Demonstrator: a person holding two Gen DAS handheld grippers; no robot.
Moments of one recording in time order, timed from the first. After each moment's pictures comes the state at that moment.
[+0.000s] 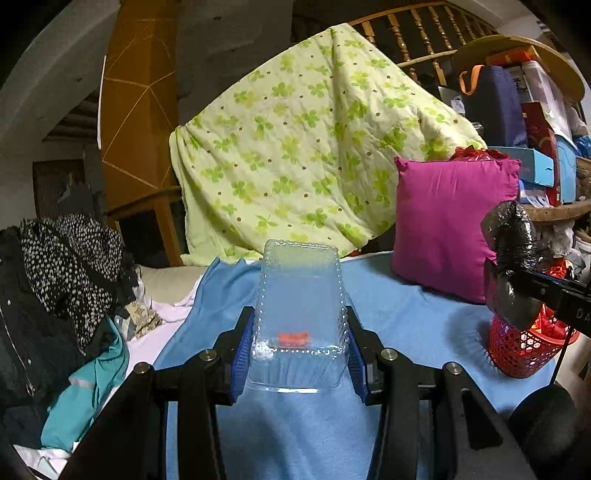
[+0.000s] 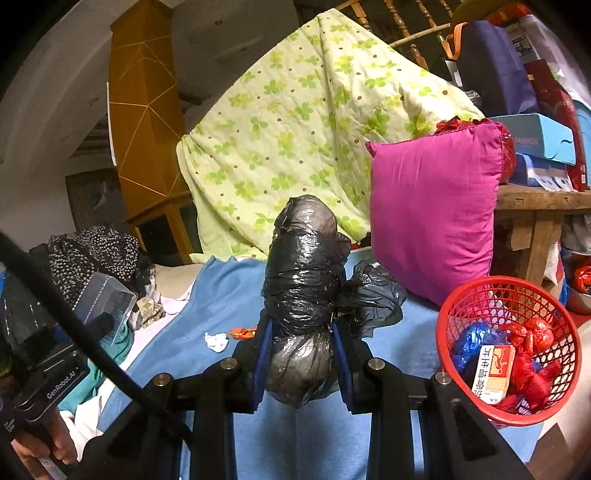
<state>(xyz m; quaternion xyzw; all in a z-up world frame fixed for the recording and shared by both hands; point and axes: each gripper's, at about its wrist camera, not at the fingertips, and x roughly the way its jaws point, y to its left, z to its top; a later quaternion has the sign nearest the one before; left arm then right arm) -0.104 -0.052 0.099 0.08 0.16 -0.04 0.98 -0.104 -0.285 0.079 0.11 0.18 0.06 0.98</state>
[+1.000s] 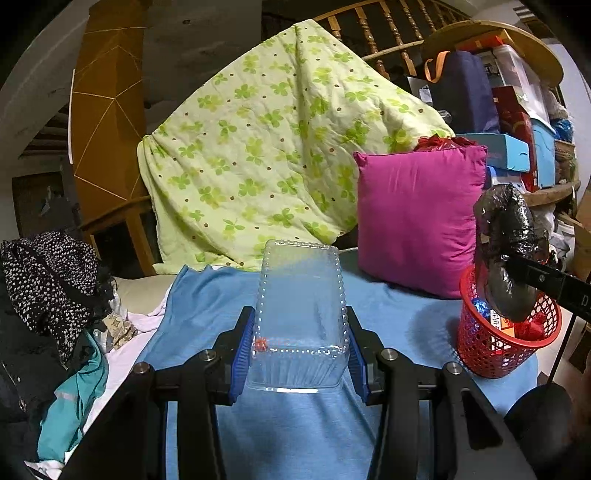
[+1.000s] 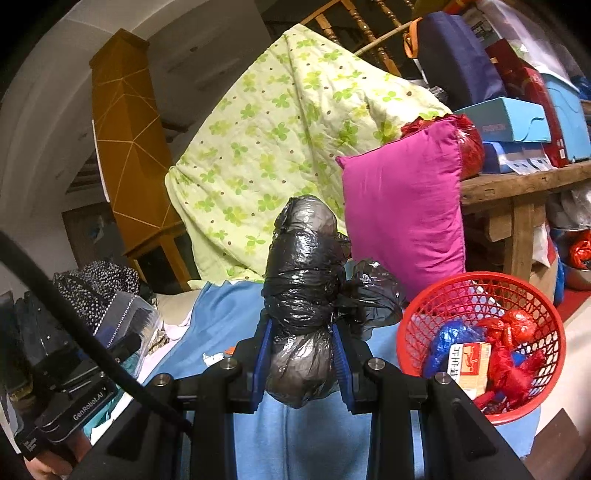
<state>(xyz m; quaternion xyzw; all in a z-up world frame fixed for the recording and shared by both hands) -0.103 -0.117 0.103 0.10 0.17 -0.08 0.98 -0.129 -0.345 0.081 0.17 0.15 0.04 0.97</state>
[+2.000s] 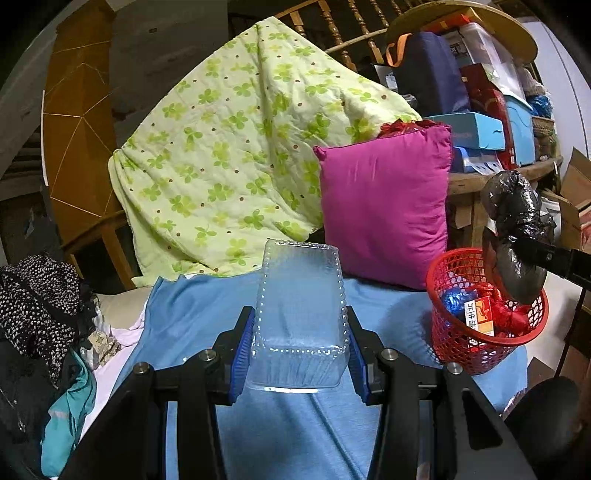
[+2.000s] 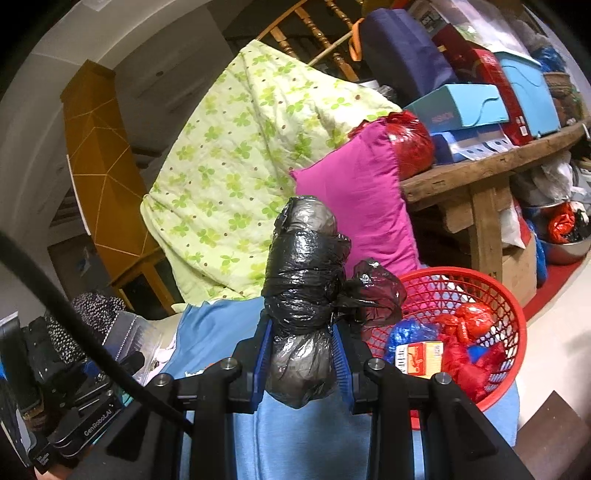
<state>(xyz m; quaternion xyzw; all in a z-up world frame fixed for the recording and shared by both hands) -0.104 -0.178 0.096 0.14 0.18 -0.12 0.97 -0.157 -0.409 0.070 0.22 0.14 0.00 0.96</state>
